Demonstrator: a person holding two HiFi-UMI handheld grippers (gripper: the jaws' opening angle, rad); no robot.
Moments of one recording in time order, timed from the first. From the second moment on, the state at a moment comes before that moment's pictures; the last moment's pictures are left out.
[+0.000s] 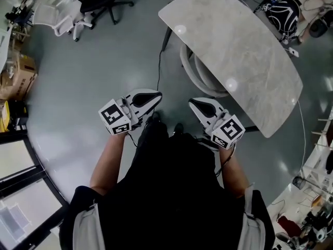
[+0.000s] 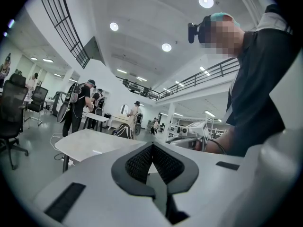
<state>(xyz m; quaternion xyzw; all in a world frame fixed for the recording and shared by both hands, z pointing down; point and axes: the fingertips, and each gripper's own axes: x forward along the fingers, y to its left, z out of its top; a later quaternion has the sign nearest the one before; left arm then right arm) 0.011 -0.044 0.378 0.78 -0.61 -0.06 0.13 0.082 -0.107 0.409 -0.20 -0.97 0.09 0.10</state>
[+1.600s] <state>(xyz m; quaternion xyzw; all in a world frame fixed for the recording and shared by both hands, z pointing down) -0.189 -0.230 0.411 0.93 -0.34 0.06 0.11 -0.051 -0.240 0.427 0.12 -0.98 0.09 0.13</state>
